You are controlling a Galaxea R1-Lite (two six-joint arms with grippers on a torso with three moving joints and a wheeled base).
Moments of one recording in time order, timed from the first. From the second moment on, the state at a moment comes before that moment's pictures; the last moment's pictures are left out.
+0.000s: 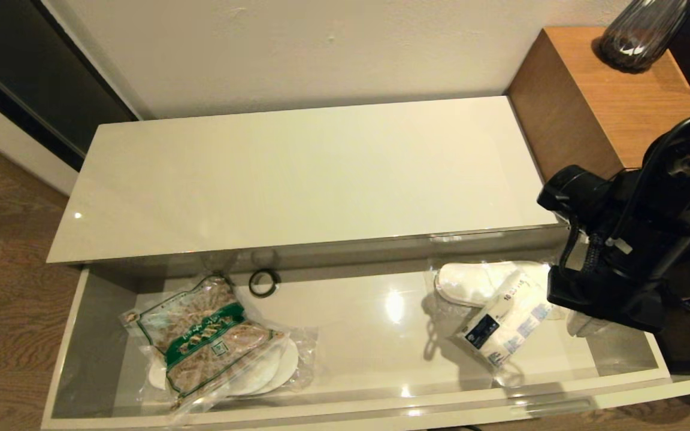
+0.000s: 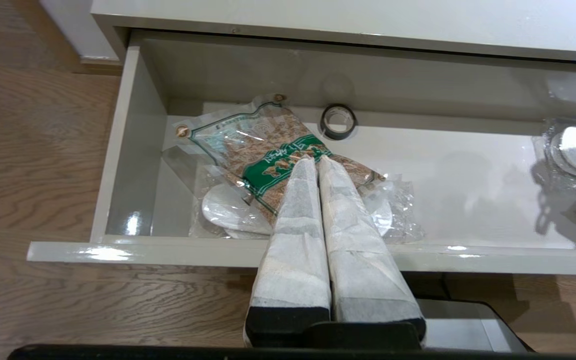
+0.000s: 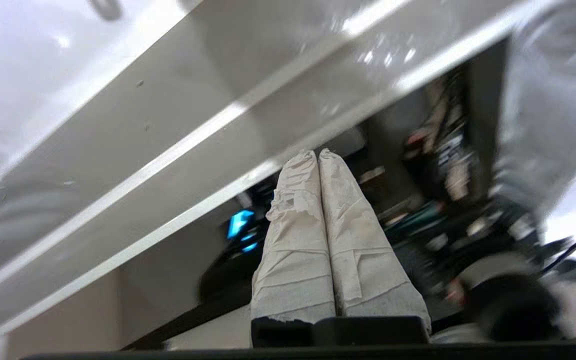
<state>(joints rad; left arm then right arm) 0.00 0.00 0.00 -0.05 0.00 -0.11 0.32 1.81 -1.45 1.06 -0.17 0.79</state>
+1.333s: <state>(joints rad) 0.00 0.00 0.00 -0.05 0.00 -0.11 0.38 1.92 -0.95 0.27 -0.38 0.78</state>
